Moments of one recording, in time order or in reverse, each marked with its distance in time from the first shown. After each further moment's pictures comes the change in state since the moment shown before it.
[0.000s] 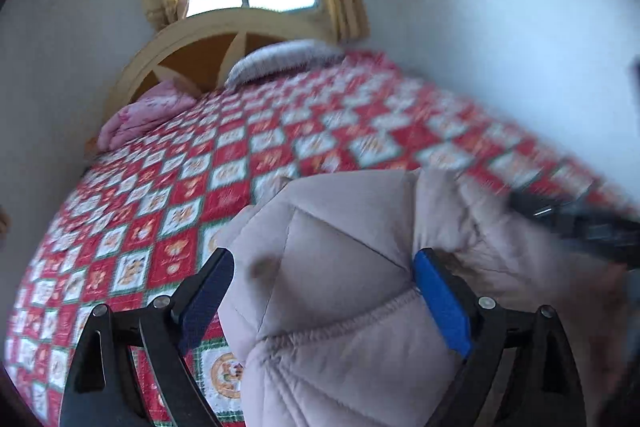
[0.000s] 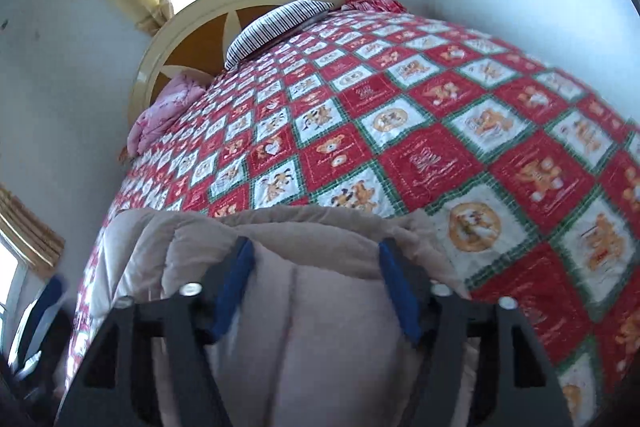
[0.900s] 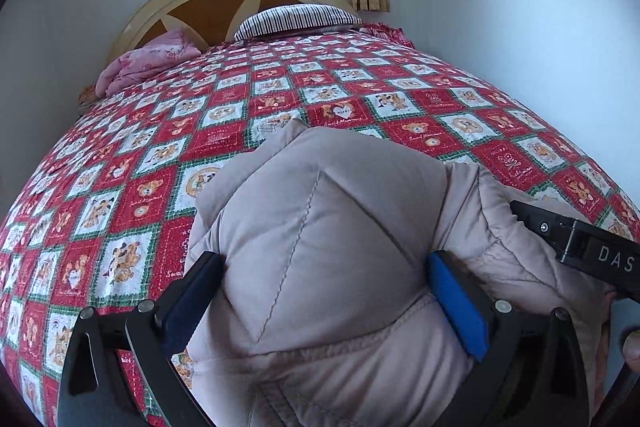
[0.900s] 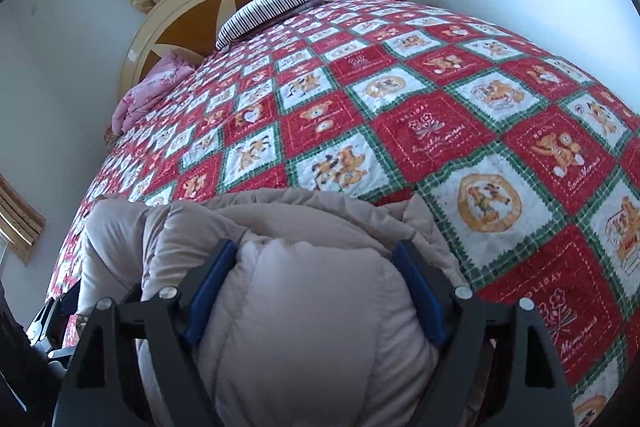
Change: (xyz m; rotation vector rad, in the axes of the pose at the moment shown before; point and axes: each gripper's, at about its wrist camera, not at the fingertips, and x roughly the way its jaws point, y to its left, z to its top) left arm 0.054 0.016 -0.035 -0.133 0.080 -0.043; right arm 0.058 -0.011 -0.029 -0.038 0.042 -0.039
